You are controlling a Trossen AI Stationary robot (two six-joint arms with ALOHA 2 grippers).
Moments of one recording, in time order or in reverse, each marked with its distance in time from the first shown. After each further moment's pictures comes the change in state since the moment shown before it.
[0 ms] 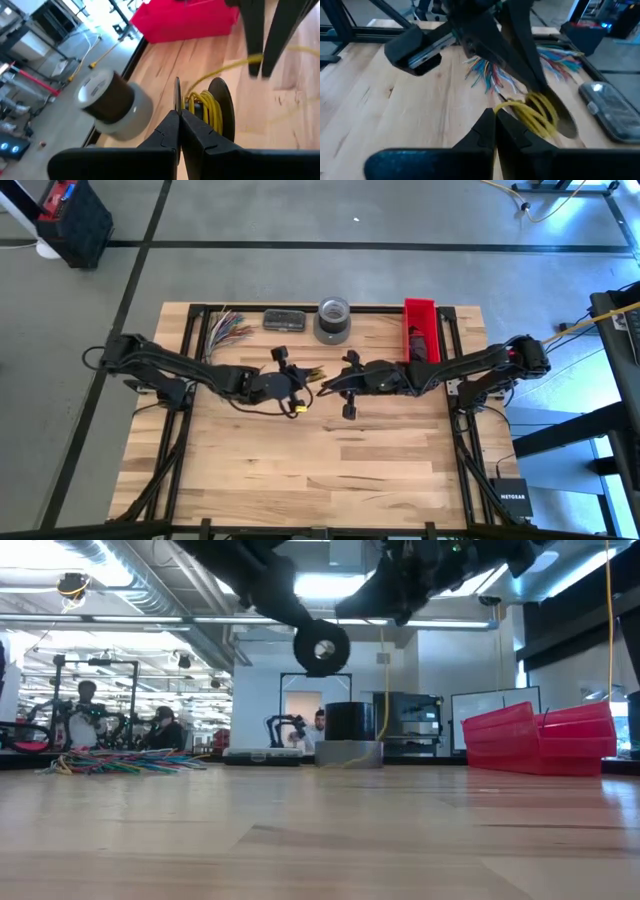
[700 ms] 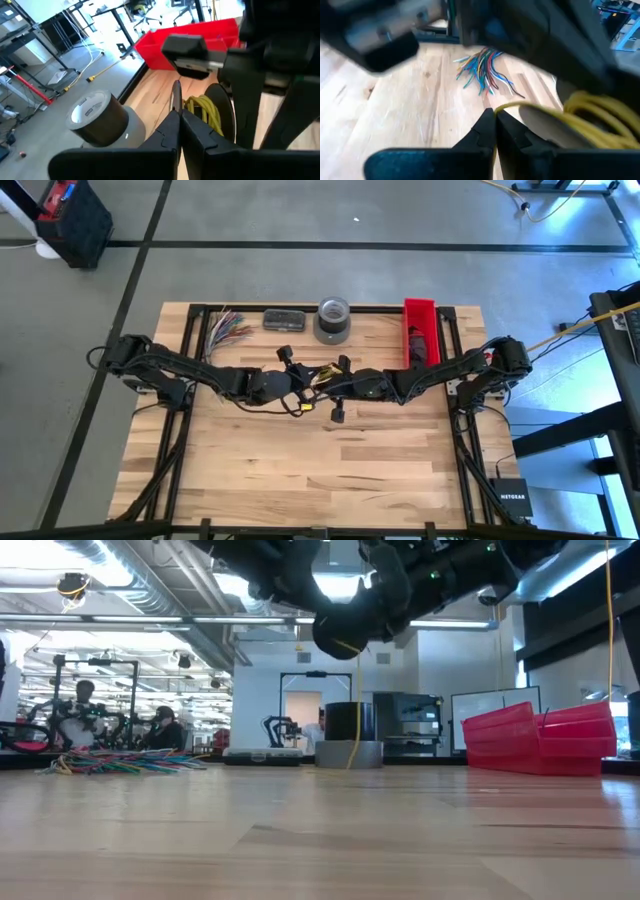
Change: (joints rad) left arm -0.006 0.038 -0.002 0.223 0.002 -0.008; right arm 0.013 0.161 0.002 0.169 0.069 -0.028
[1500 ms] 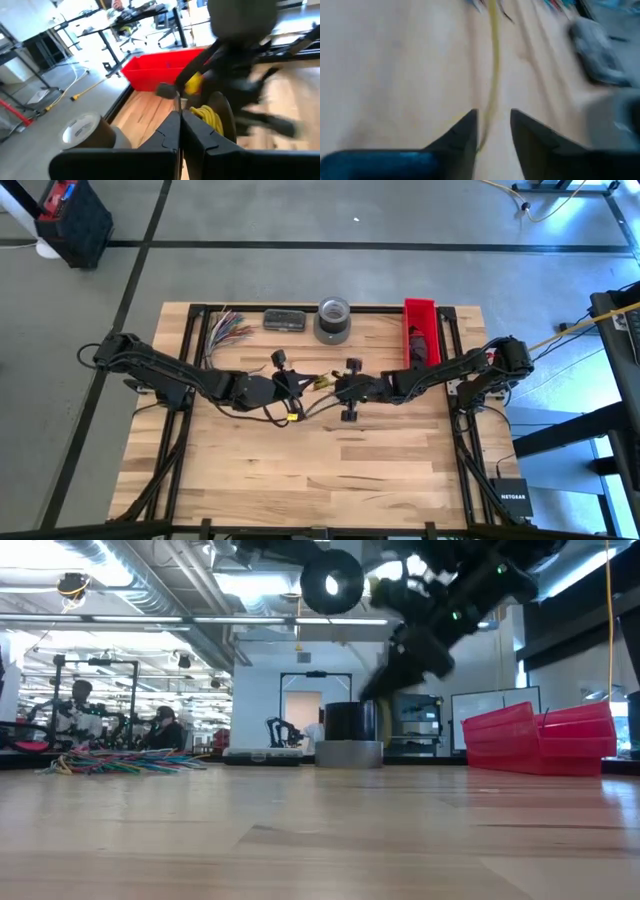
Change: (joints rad) left arm -0.097 -0.110 0.004 -0.039 0.008 0.006; right arm -0.008 -0.017 -0.003 -0.362 0.107 -0.067
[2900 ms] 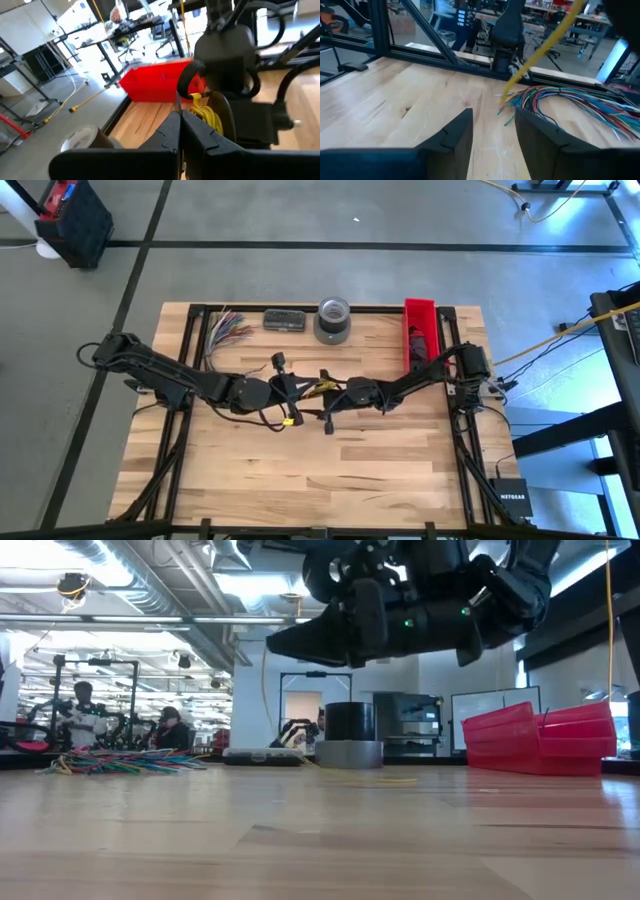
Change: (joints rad) left arm -0.024 -0.002 -0.002 0.057 -0.007 0.051; right arm -0.005 0.329 -0.010 0.940 -0.344 -0.071
